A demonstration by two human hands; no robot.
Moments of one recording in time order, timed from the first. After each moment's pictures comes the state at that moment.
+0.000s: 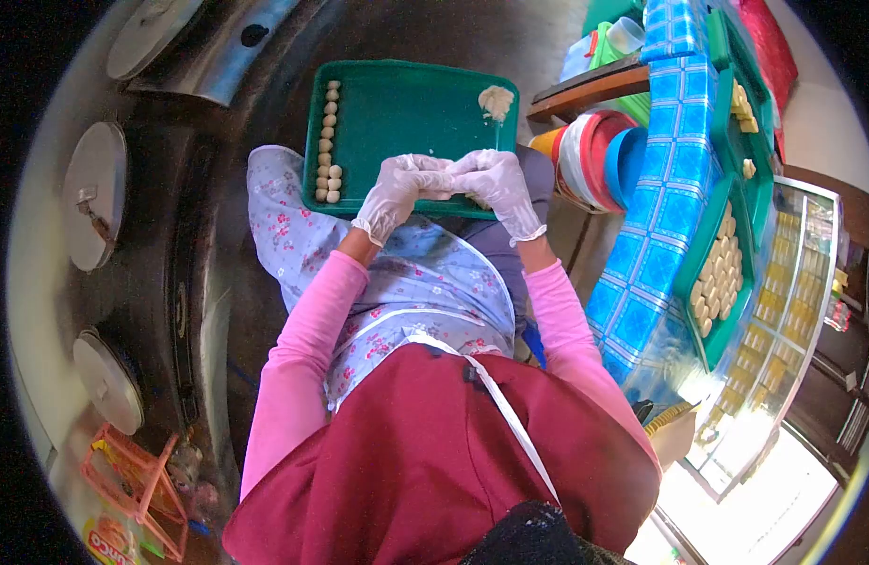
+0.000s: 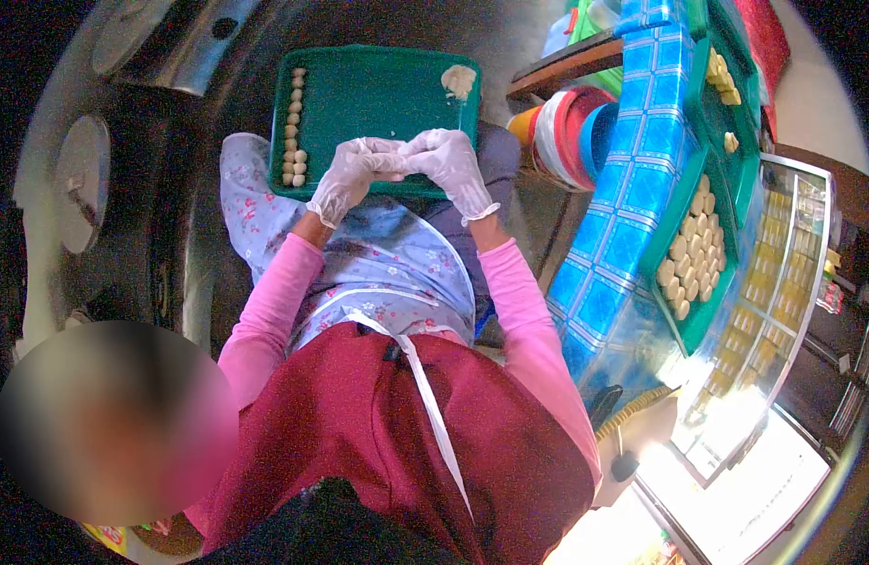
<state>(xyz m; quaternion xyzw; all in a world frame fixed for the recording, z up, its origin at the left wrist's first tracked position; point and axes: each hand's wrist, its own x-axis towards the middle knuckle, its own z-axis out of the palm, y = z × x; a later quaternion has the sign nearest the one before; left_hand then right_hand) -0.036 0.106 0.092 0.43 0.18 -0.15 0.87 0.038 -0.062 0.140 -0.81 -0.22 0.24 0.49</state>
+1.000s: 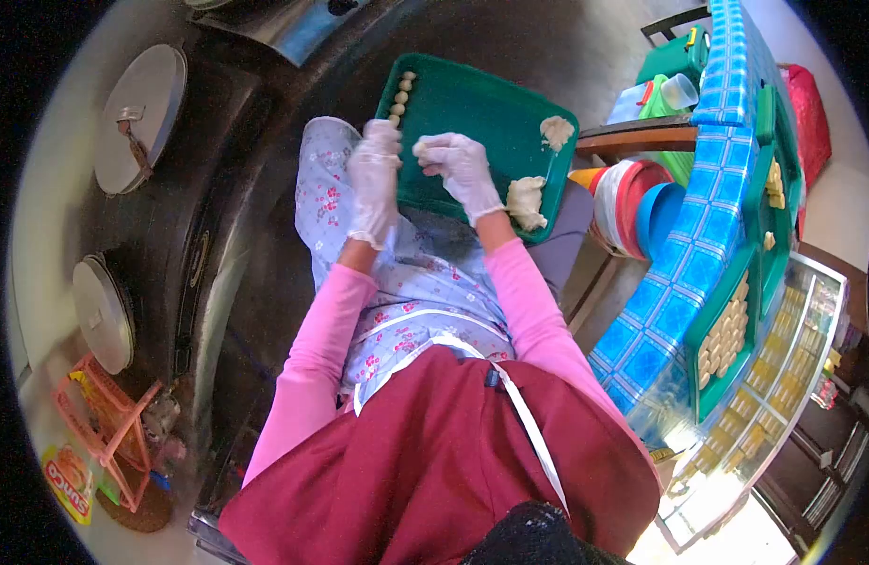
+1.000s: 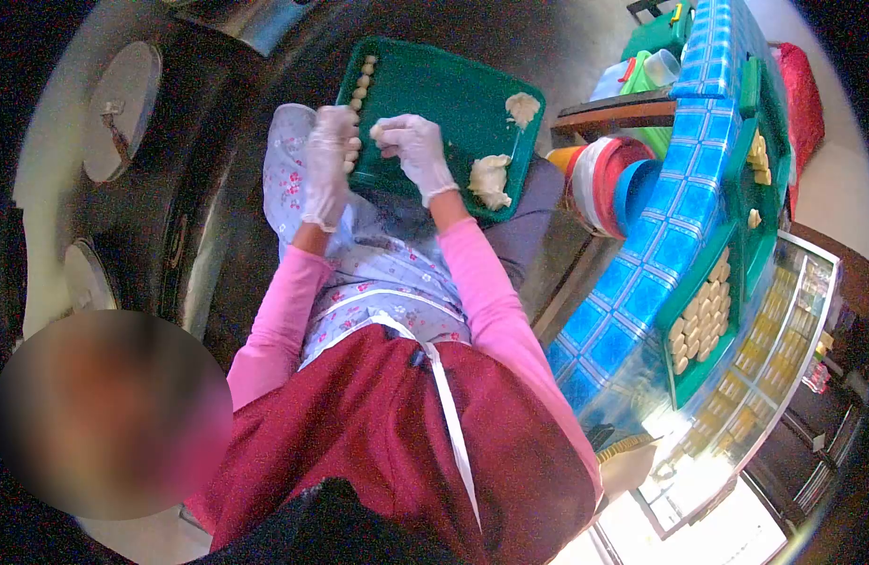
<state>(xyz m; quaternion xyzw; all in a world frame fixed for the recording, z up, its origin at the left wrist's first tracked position) -0.077 0.178 0.108 0.47 0.42 0.18 0.76 0.020 0.068 0.064 -0.57 -0.03 0.41 0.72</state>
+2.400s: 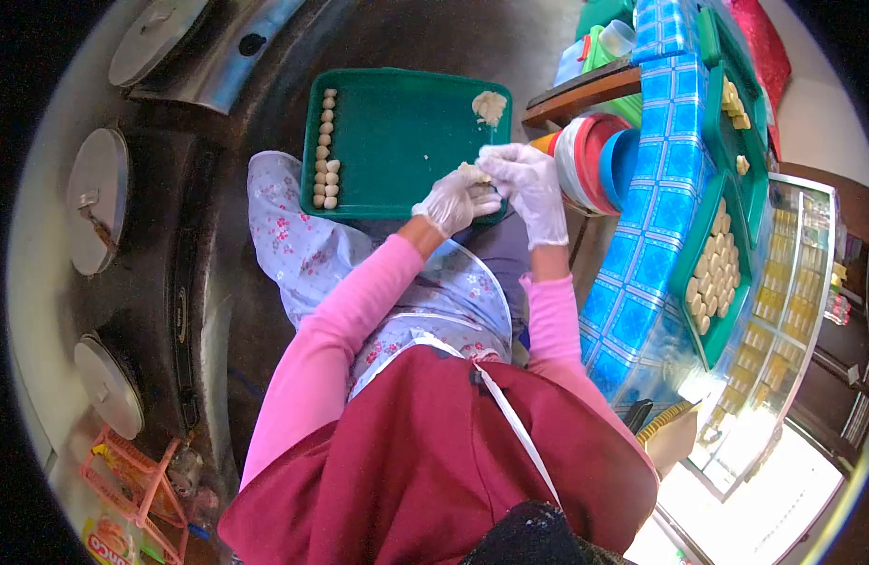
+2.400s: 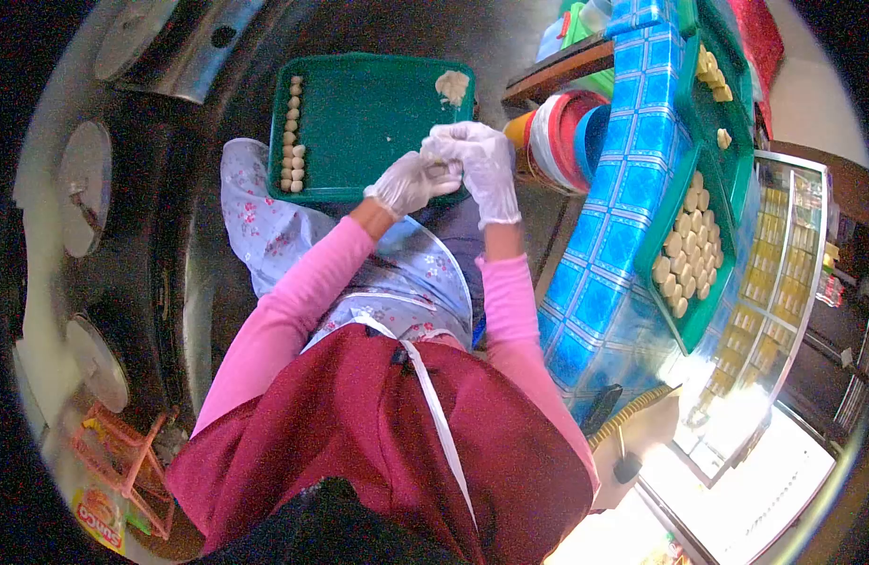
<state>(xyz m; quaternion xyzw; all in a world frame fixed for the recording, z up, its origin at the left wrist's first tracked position) -0.006 0.016 0.009 0.26 0.18 -0.22 0.92 0.051 -0.087 0.171 -0.73 -0.01 0.27 0.63</state>
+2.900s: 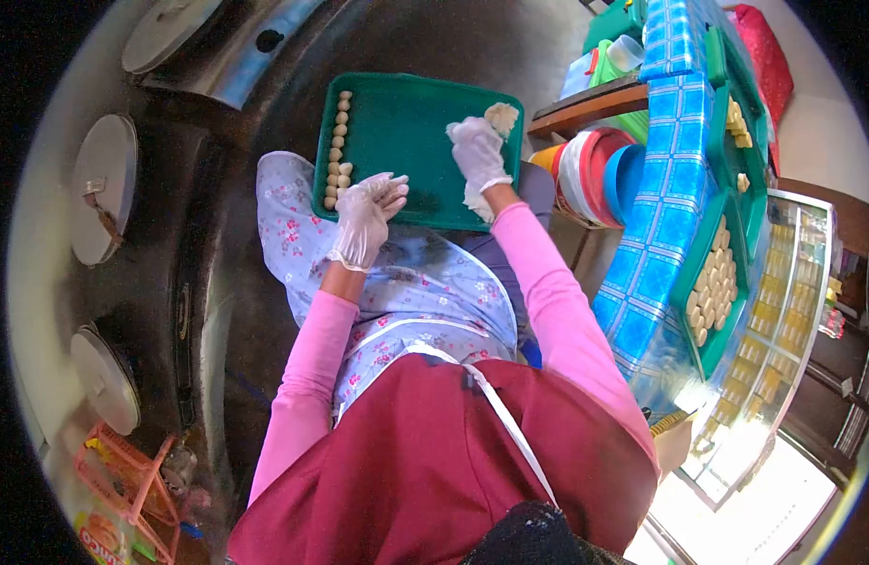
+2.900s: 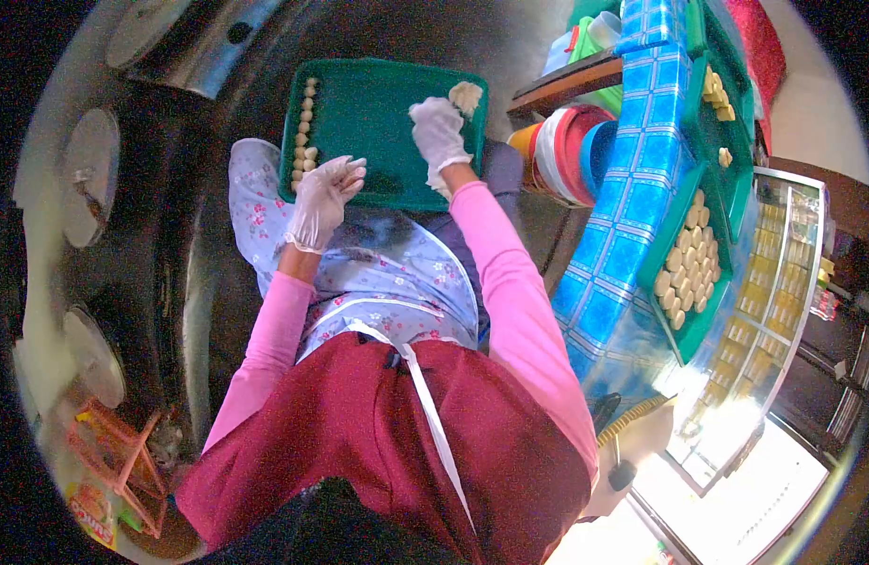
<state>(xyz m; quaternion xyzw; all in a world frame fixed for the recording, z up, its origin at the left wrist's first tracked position) -0.079 0.143 0.071 0.23 0.34 0.01 0.91 0.113 -0.012 0.030 -0.91 -0.40 -0.12 0.08</state>
